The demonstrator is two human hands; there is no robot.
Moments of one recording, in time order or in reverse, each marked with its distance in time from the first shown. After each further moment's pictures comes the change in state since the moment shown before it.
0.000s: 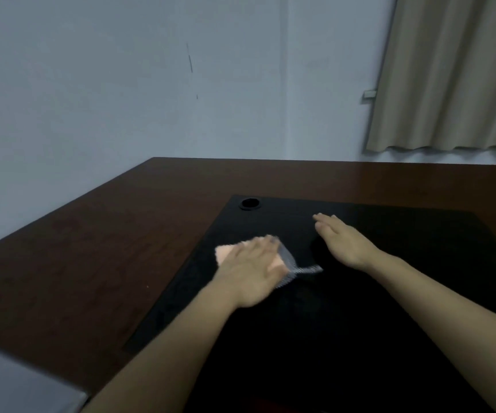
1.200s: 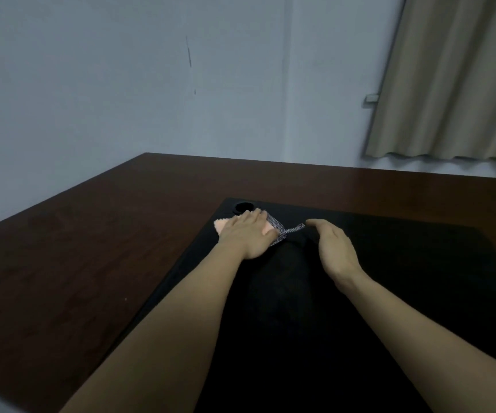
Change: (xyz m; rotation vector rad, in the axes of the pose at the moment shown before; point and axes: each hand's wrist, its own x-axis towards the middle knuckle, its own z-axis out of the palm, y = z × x) left_hand 0.125 -0.033 -0.005 -0.036 -0.016 -0.150; right_hand 0.021 -0.012 0.022 0.347 0.318 0.160
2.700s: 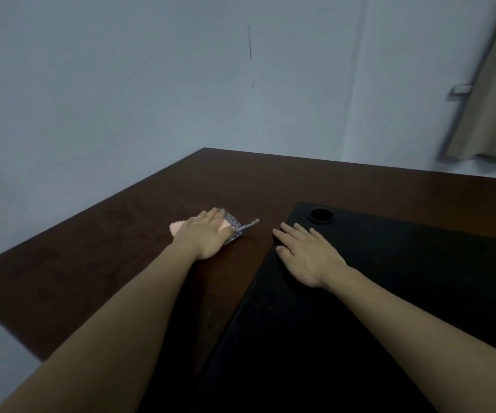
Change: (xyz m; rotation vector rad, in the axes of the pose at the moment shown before) left_hand -0.057 -0.234 -0.028 0.078 -0.027 -0.289; right_hand 0.031 -0.078 0.157 -0.761 -0.559 -0.479
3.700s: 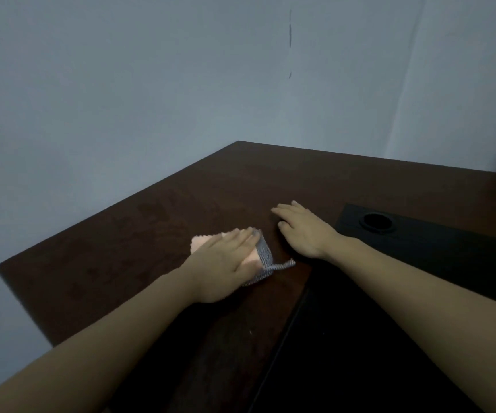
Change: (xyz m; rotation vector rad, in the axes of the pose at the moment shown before) left_hand -0.070 -0.022 0.003 -0.022 -0.009 0.233; right_hand 0.095 -0.056 -0.014 0.139 0.010 -0.140
